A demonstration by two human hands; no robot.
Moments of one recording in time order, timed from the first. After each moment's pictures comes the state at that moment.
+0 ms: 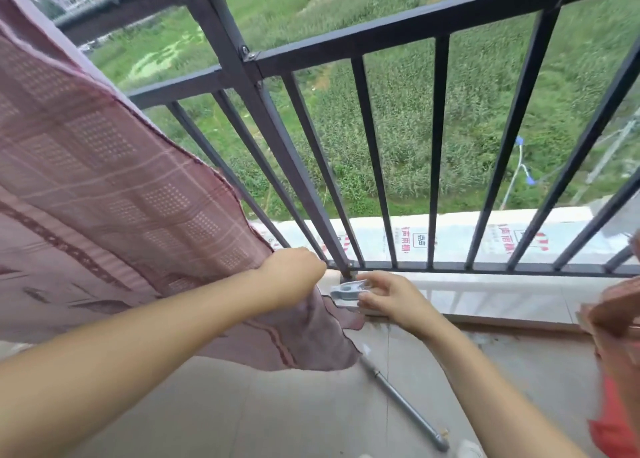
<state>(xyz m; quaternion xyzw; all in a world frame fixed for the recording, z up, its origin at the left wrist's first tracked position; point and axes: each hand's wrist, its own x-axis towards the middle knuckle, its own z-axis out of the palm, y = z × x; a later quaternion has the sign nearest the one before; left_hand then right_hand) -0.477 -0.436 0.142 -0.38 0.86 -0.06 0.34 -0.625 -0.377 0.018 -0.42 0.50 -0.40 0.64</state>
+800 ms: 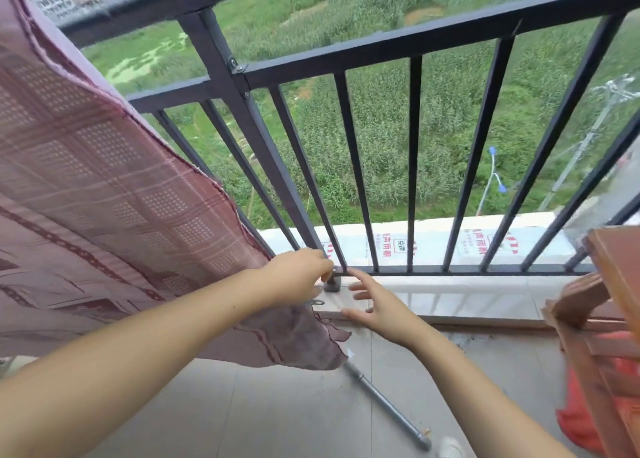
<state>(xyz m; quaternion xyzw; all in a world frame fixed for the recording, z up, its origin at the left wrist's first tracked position) -0.488 -0.433 0.140 -0.37 0.89 0.08 0.26 -0.631 -0.354 0.027 -0.56 0.57 -0.31 0.52</state>
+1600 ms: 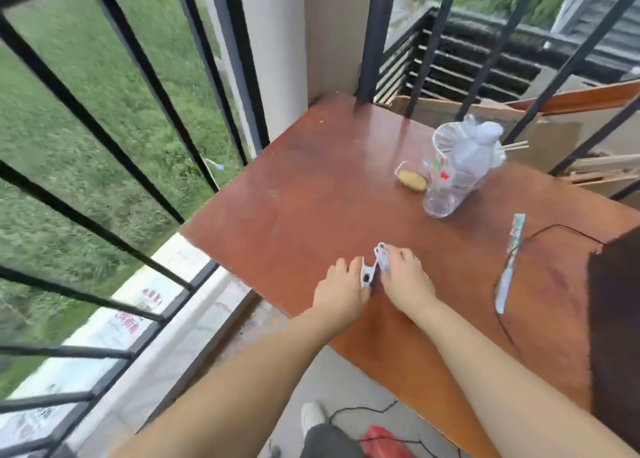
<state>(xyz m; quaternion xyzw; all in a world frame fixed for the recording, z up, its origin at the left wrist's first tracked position) -0.960 -0.128 -0.017 -0.06 0.95 0.24 0.18 -1.008 -0.009 -0.025 -0.04 0.97 -0.17 0.17</state>
